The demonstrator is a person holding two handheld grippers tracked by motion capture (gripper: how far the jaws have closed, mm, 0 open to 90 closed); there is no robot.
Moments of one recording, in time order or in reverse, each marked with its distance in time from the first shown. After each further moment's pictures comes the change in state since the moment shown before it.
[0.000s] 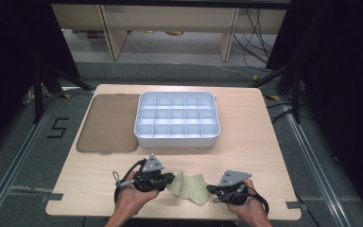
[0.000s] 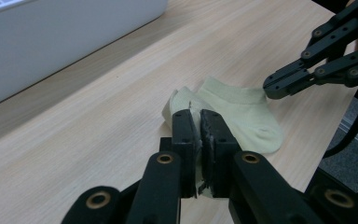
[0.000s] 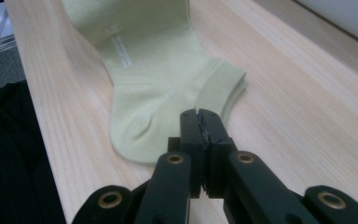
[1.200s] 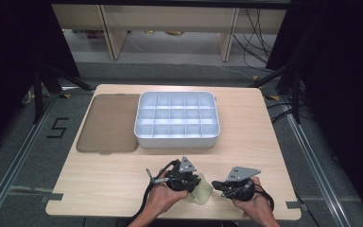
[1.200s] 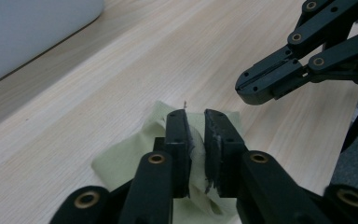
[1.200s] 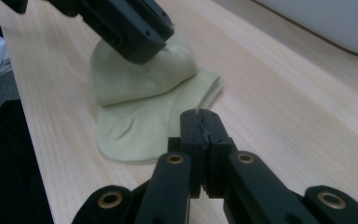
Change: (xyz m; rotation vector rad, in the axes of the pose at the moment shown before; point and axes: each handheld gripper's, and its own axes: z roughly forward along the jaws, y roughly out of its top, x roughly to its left) left arm -0.038 0.023 0.072 0.054 -0.058 0.056; right arm -0.016 -0.005 -0.013 -0.047 0.002 0.069
